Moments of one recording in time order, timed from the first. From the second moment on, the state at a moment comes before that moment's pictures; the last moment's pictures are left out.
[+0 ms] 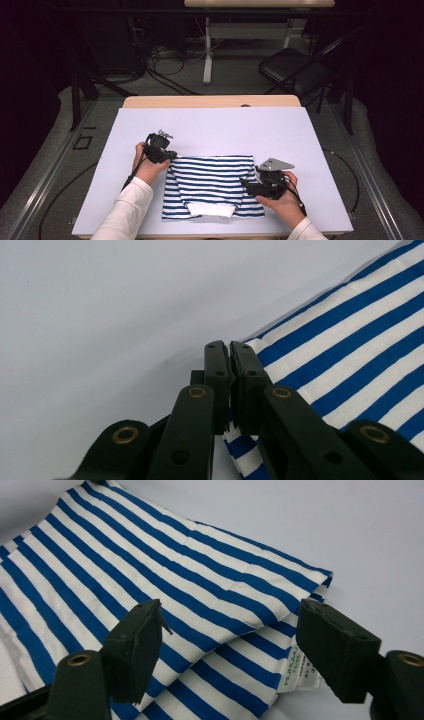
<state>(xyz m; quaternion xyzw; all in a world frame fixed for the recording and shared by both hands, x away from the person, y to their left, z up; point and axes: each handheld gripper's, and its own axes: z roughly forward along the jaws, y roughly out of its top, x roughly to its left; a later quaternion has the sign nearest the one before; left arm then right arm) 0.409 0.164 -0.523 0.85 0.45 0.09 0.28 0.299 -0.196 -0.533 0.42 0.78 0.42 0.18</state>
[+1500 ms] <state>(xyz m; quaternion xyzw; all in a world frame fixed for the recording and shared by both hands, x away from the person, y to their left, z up) 0.403 0.169 -0.520 0.84 0.45 0.09 0.30 0.375 -0.191 -0.505 0.40 0.83 0.36 0.14</state>
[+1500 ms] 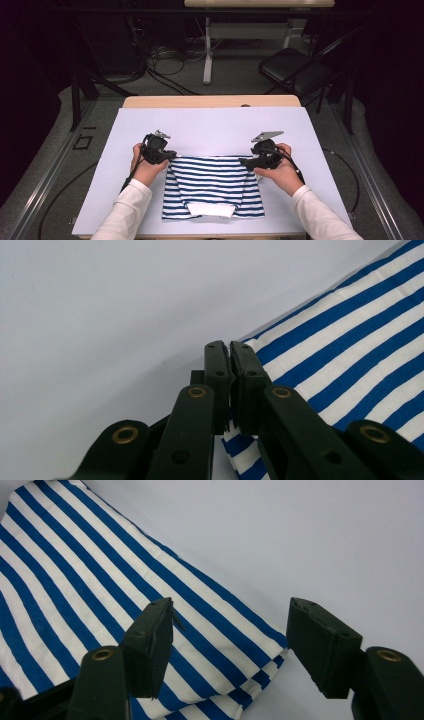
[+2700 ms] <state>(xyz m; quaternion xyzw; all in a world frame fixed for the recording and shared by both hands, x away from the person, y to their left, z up) 0.404 0.169 -0.523 0.84 0.45 0.09 0.30 0.416 -0.193 -0.536 0.44 0.85 0.26 0.13</state>
